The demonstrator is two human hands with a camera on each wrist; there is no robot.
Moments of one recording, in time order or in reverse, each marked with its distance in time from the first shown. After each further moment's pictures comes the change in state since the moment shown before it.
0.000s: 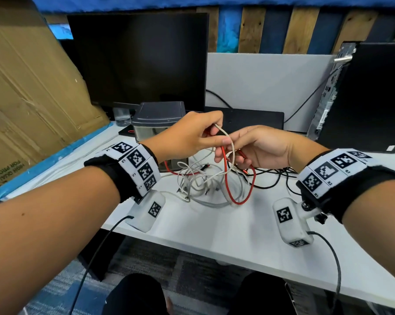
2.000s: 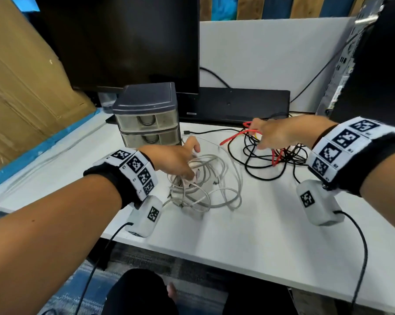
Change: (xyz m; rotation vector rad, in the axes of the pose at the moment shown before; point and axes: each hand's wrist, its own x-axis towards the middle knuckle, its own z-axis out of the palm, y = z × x) left_hand -0.004 -0.066 0.049 0.105 -0.636 -0.607; right_hand 0.030 0.023 -0.062 -1.249 0.308 0.551
